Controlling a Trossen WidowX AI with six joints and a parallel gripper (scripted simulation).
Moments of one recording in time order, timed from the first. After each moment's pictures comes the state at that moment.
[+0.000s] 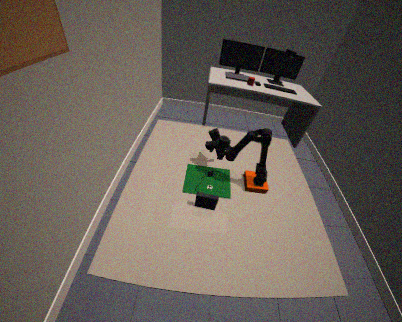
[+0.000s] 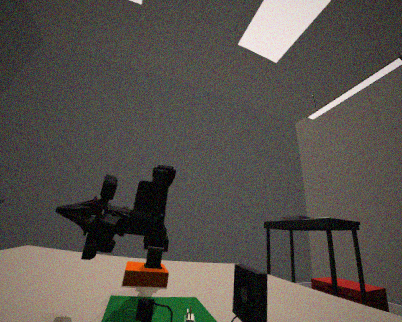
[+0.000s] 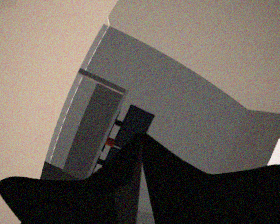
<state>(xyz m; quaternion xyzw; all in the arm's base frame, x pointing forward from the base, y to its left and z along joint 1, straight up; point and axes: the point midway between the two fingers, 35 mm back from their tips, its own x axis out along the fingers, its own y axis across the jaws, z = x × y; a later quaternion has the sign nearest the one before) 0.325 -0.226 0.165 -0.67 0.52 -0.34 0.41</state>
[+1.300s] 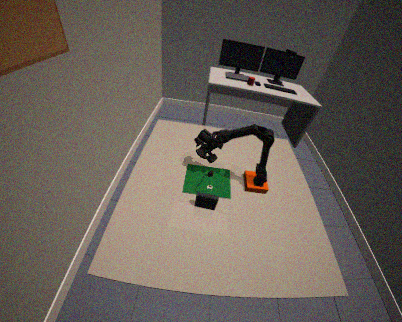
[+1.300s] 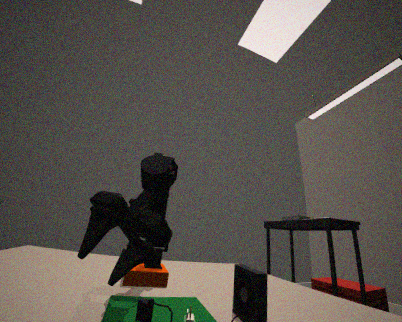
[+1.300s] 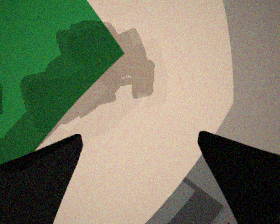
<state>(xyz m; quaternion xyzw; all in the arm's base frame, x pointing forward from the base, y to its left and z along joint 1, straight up) 0.401 -0.126 0.107 -0.49 0.54 0.08 0.68</state>
